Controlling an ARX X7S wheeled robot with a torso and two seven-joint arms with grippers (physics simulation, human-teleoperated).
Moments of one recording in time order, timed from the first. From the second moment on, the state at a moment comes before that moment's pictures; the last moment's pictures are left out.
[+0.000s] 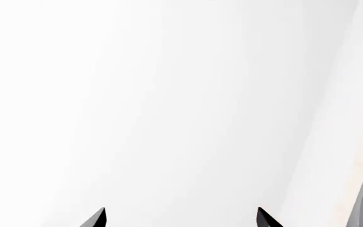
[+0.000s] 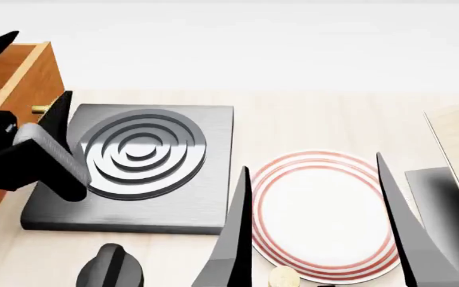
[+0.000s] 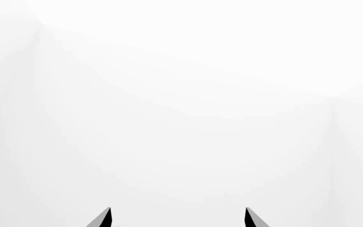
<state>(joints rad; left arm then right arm) -1.28 -0.78 1.43 -0.14 -0.09 -0.23 -0.45 0.04 0.07 -0.27 -1.03 -0.36 0.46 0.03</state>
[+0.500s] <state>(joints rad) -1.39 -0.85 1.20 0.02 -0.58 -0.39 -0.30 0.04 0.06 -0.27 -1.04 -0.37 0.46 0.01</state>
